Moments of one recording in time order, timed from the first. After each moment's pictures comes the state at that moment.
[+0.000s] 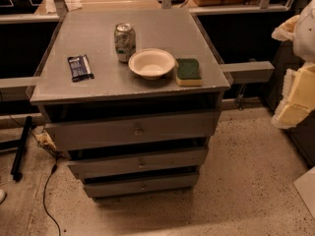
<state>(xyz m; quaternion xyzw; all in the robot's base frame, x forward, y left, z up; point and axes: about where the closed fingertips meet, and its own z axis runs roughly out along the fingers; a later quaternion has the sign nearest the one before) 0.437 -0.210 1.000 -0.60 0.77 -0.06 0.19</state>
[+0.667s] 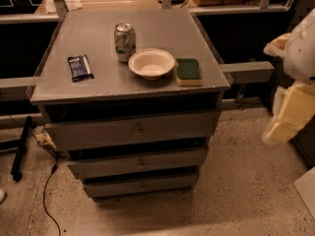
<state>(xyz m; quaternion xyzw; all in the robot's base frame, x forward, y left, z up) 0.424 -0.197 0.978 -0.60 0.77 -0.04 0.19</state>
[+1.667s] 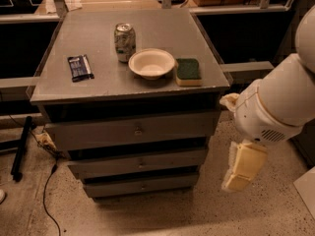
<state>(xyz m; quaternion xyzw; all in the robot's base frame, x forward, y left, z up) 0.391 -0.138 0.880 -0.64 0.75 0.03 0.18</state>
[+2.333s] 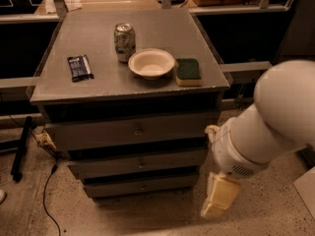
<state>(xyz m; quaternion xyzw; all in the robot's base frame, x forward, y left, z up) 0.370 -0.110 0.811 -0.63 0.76 0.05 0.16</state>
